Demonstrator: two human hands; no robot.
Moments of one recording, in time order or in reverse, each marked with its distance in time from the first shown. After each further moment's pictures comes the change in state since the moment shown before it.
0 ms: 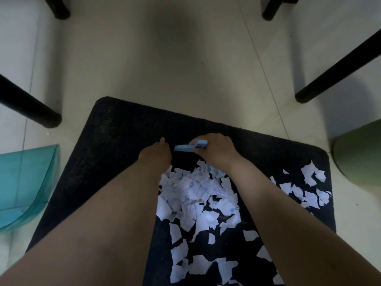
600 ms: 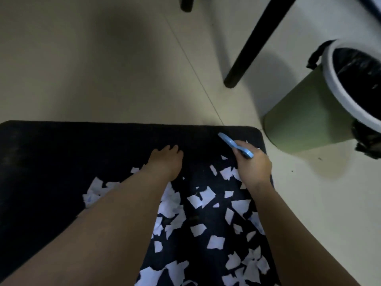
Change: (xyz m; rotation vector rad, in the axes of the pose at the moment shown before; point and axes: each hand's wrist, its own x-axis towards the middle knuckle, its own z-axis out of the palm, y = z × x) left_hand -0.017 0.192 -0.026 0.274 0.023 0.396; right_hand -0.122 0.189 -0.034 0.302 0.740 0.546
